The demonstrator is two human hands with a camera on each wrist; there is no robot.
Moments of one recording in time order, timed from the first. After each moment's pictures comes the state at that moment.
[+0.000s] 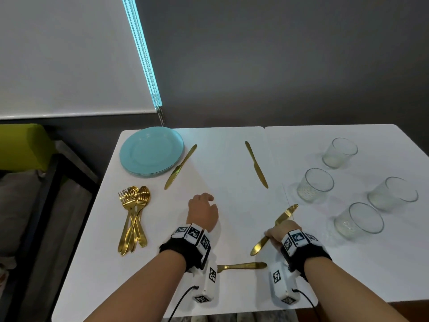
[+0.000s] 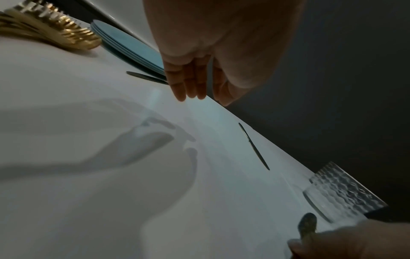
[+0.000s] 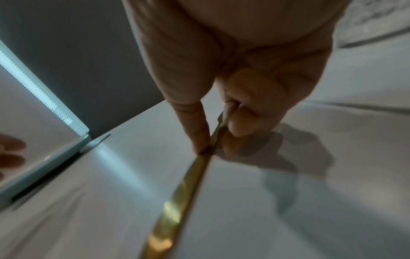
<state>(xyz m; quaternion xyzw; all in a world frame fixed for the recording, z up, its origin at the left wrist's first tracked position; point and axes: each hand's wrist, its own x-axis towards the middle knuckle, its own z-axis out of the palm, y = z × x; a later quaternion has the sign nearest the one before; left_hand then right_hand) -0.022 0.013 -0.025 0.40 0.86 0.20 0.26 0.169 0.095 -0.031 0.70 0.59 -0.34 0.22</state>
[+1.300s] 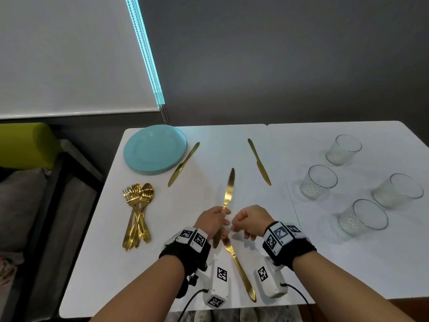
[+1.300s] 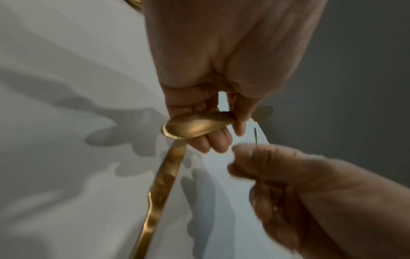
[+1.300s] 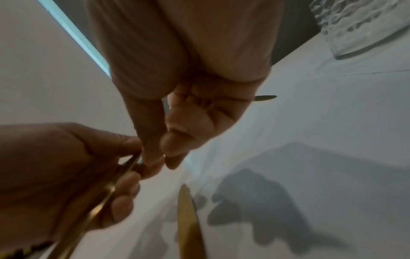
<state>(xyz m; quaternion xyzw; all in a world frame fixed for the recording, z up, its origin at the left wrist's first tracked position) -0.005 -0.006 -0.019 0.20 0.71 0.38 0.57 0.116 0.069 -0.011 0.51 0.70 -0.50 0.09</state>
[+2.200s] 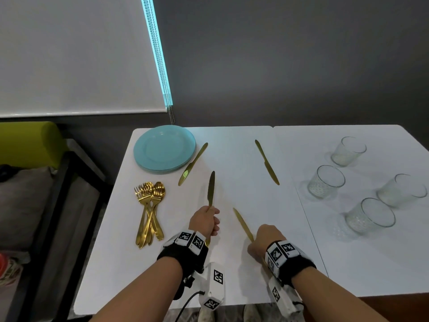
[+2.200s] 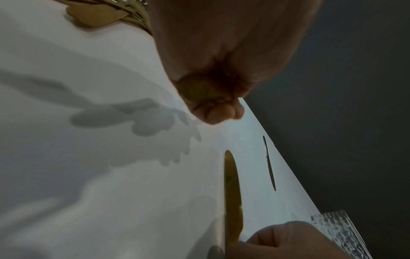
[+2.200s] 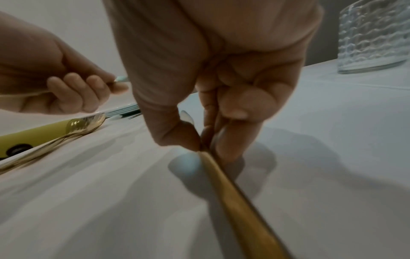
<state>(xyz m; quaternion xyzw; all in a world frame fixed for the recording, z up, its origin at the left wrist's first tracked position) -0.039 -0.033 -0.029 0.14 0.73 0.44 0.51 0.116 0.023 -0.030 0.60 0.71 -0.27 0.23</state>
